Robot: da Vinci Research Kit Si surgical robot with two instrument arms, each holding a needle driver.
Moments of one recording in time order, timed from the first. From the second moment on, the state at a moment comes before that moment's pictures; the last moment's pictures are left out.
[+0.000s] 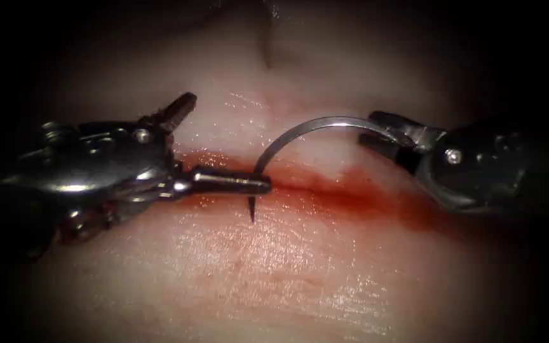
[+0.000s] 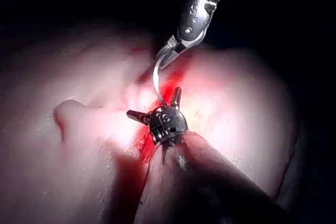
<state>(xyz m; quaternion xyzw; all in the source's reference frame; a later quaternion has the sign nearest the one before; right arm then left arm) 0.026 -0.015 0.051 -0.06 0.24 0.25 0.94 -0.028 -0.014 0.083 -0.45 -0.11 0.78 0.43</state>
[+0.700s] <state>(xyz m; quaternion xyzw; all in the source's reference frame) 0.029 -0.015 0.047 -0.09 0.20 0.26 0.94 -0.031 -0.015 0.083 -0.38 0.04 0.83 0.39</state>
